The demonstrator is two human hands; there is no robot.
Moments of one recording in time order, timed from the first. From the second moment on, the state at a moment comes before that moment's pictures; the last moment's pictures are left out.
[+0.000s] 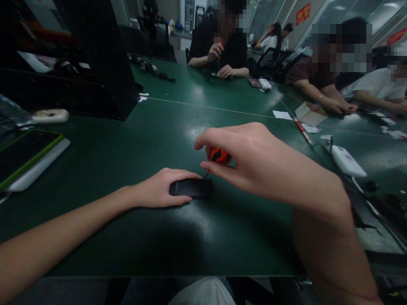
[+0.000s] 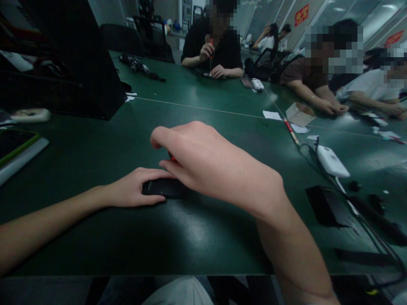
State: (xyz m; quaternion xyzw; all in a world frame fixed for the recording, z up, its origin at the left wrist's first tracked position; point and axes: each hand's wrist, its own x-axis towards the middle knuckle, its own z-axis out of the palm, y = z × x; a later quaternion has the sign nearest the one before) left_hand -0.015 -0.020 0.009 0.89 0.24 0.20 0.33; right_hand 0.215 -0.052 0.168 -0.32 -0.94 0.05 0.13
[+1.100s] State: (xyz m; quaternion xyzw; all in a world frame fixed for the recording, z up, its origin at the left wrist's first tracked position) left_hand -0.014 -0.017 0.002 0.88 0.18 0.26 0.36; right_hand 0.198 -0.053 0.167 -0.26 -0.95 0.11 0.14
